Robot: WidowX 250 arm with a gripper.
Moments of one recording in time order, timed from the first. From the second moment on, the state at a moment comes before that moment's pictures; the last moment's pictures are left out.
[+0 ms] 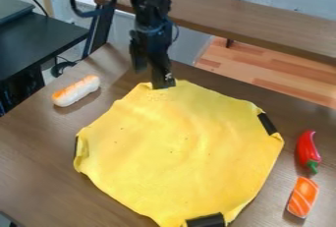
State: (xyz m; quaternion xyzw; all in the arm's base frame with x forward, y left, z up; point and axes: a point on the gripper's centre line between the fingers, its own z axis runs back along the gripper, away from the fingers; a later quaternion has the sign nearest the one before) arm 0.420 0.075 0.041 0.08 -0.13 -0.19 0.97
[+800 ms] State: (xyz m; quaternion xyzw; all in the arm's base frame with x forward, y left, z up) arm 0.475 0.085 0.020 0.08 -0.16 -0.23 0.96
